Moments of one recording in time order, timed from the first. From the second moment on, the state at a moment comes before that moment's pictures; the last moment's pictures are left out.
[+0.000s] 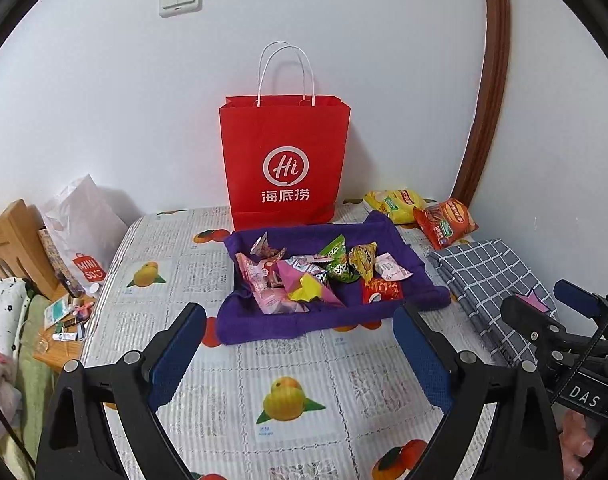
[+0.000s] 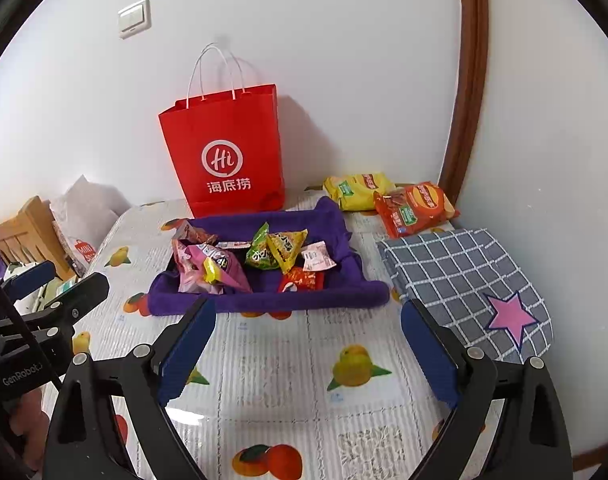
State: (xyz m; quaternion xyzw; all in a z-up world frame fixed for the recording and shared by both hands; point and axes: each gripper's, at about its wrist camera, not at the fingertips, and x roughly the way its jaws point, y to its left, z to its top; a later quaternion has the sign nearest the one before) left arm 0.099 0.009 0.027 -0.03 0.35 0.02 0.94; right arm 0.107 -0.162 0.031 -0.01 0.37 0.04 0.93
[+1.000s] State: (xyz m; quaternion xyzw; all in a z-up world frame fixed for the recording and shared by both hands) left arm 0.084 0.011 0.031 -0.04 0.35 0.02 0.94; right arm 0.091 -0.156 0.030 0.00 0.37 0.04 0.93
